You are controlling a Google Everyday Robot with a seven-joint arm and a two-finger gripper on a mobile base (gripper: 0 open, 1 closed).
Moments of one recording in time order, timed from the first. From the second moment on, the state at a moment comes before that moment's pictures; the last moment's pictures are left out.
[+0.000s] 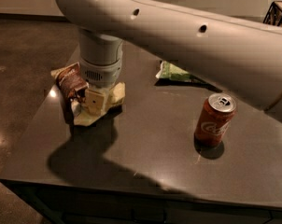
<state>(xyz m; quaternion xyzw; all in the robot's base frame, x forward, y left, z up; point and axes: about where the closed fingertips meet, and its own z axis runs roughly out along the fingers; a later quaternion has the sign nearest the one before) 0.512 0.092 0.864 -0.61 0.78 0.02 0.10</state>
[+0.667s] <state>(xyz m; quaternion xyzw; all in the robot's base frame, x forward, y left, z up) 0.568 0.039 0.910 -0.57 0.81 -0.02 0.13</state>
